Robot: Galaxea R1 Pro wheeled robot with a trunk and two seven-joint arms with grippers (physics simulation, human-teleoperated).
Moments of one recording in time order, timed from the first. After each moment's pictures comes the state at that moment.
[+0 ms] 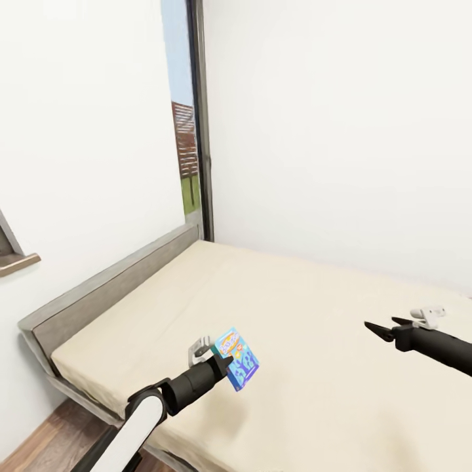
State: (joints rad) left arm -0.28 0.11 -0.50 -1.50 1.23 0.44 0.19; right arm -0.31 -0.35 -0.45 -1.61 0.00 0.78 0.89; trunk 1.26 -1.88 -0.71
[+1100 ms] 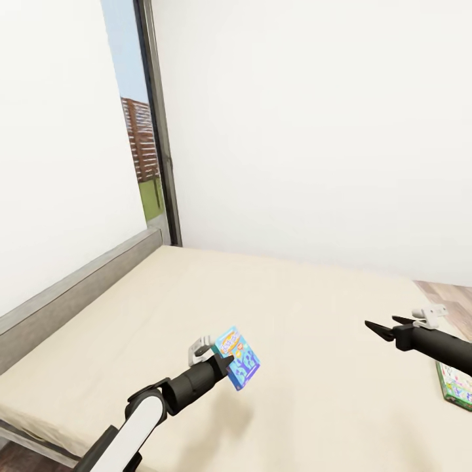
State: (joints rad) left arm -0.27 0.11 -0.50 -1.51 1.23 0.44 0.18; right arm -0.31 -0.35 -0.46 -1.61 0.00 0.76 0.88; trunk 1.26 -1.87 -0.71
